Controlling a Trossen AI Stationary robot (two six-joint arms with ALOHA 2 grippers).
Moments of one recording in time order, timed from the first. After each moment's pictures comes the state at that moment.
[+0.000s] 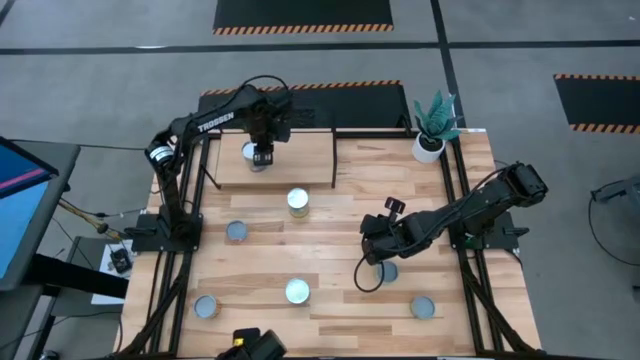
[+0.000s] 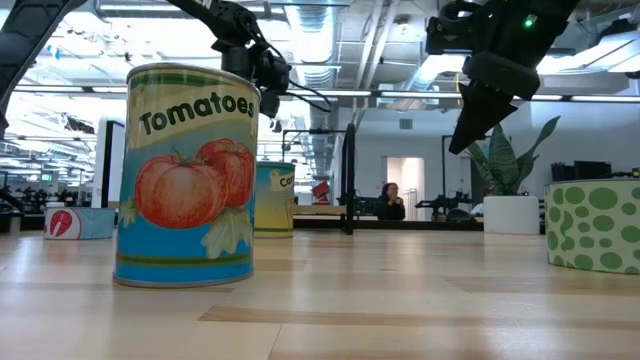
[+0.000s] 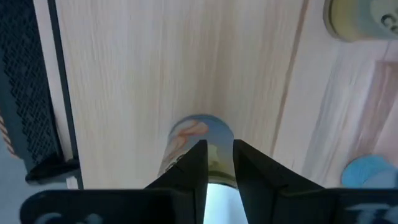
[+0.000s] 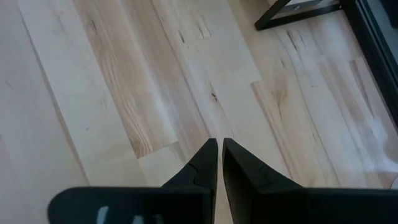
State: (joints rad) left arm 0.71 1.88 1.71 -1.37 0.01 0.61; right arm 0.35 1.56 1.05 -0.81 0.63 0.60
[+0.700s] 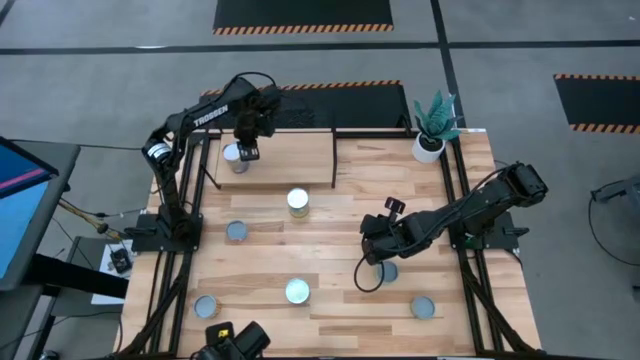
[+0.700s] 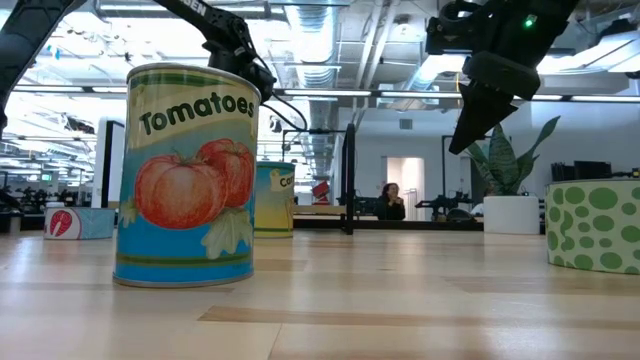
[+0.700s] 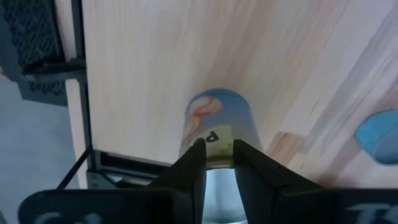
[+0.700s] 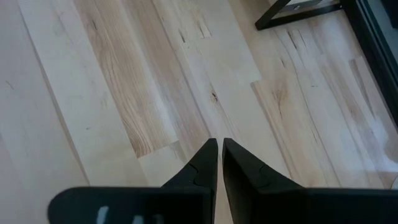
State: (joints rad) left arm 0.79 1.88 1.71 -1.53 -0.13 0.52; right arm 0.35 1.56 1.05 -0.81 0.63 0.60
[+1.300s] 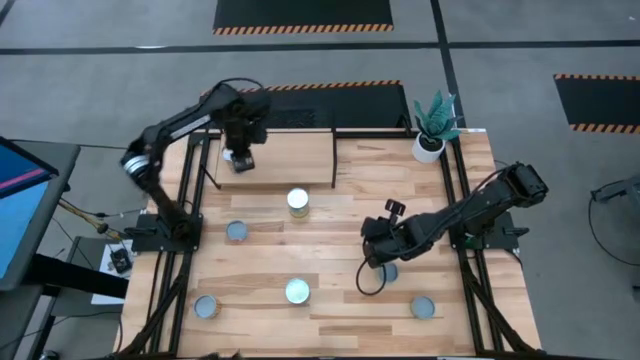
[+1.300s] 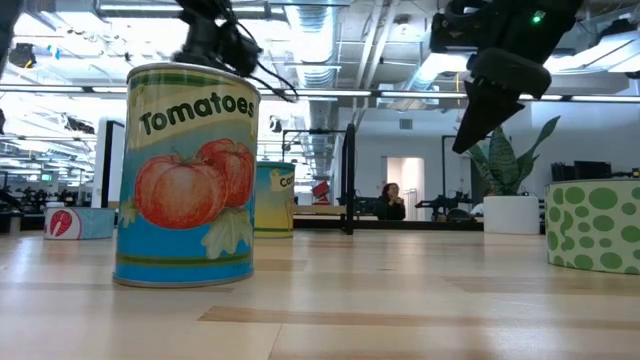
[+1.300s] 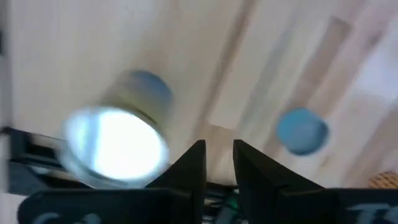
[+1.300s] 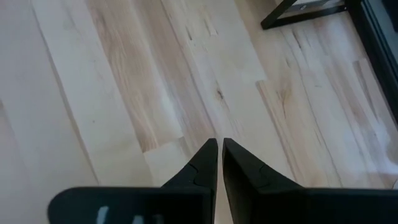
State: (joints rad) left arm 0.72 1.64 1.54 -1.56 0.05 0.37; right arm 0.37 1.56 1.05 -0.81 0.63 0.60
